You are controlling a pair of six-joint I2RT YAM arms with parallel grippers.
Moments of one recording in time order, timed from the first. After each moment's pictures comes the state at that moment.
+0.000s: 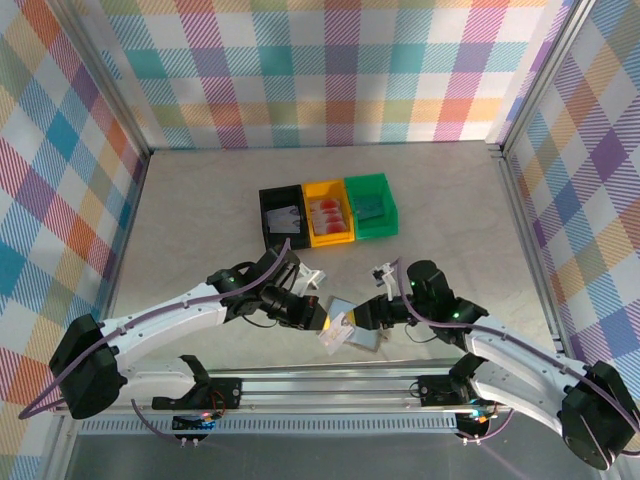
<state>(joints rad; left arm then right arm) -0.86 1.21 0.80 -0.50 0.65 -0.67 0.69 0.90 0.37 -0.03 -0.73 0.58</state>
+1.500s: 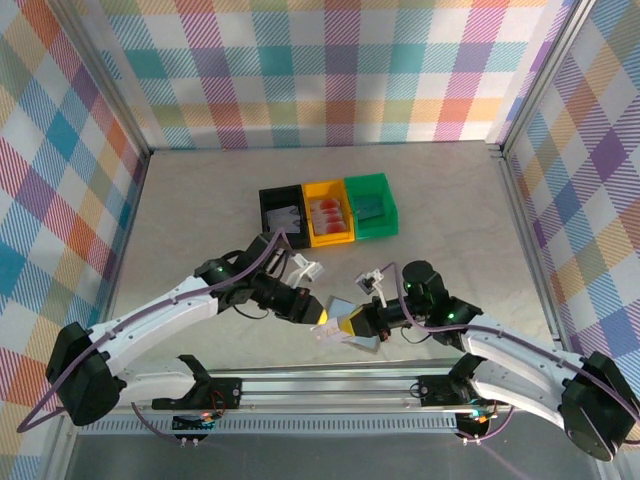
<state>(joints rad) -0.78 1.17 0.89 -0.62 0.79 -0.52 0.74 0.91 0.38 0.08 -0.90 0.54</state>
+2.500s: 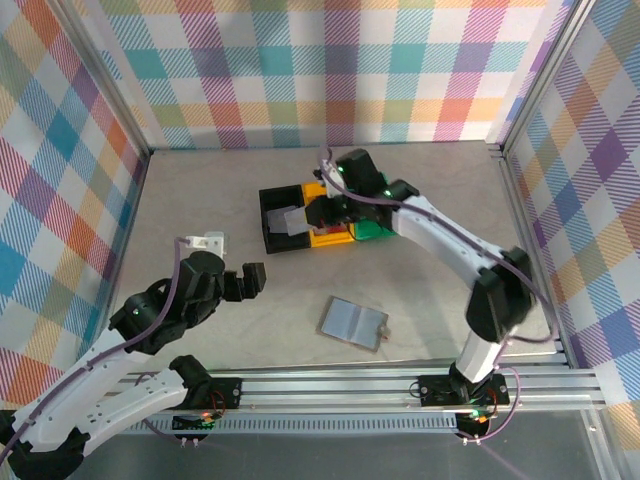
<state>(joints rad) -0.76 0.69 0.88 -0.86 -0.40 -0.57 0.67 1.79 1.63 -0.61 -0.45 0.40</state>
